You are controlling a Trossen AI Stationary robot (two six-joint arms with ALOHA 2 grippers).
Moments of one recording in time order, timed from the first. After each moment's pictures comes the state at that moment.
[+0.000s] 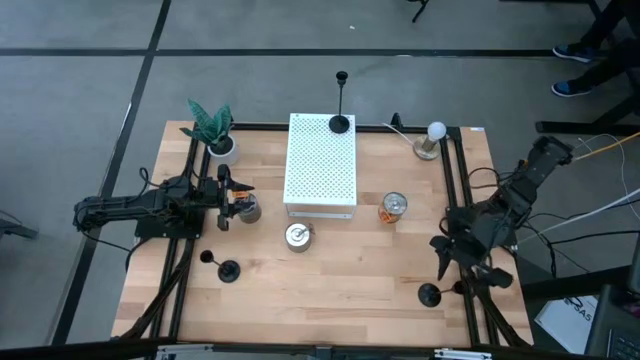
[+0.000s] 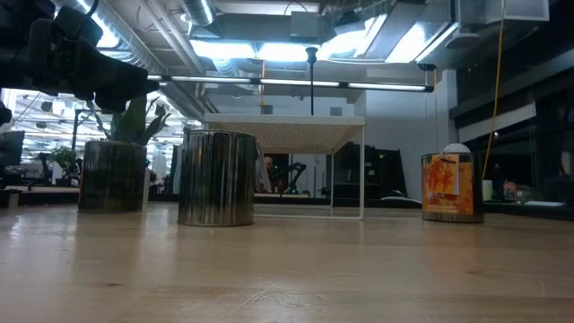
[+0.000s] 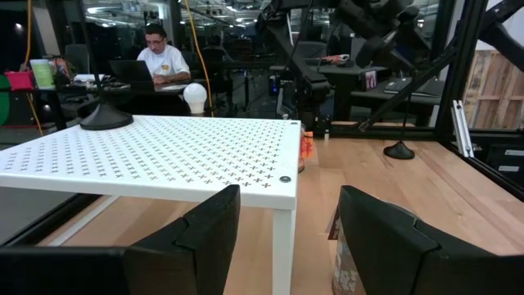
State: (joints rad) left arm 0.12 0.01 0.01 0.01 -0.02 -0.01; right arm 0.80 0.67 0.67 -0.57 -0.31 0.34
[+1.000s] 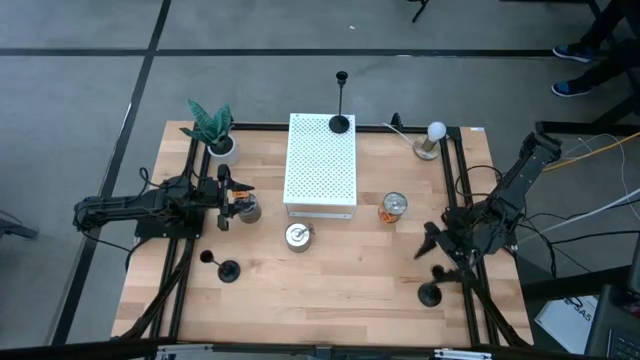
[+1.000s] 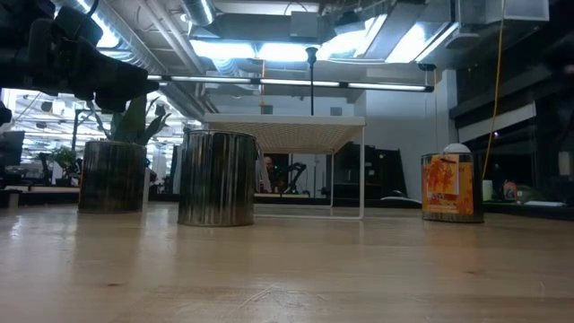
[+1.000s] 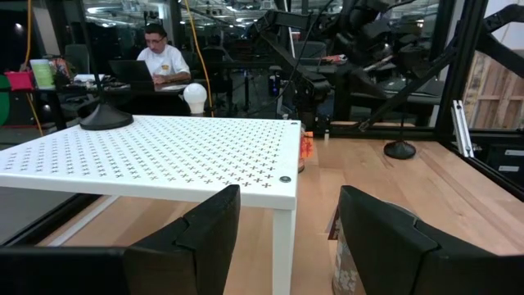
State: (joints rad) left arm 0.12 0.01 0.01 0.01 -0.02 -0.01; right arm 0.91 0.57 0.39 -0.32 0.31 0.60
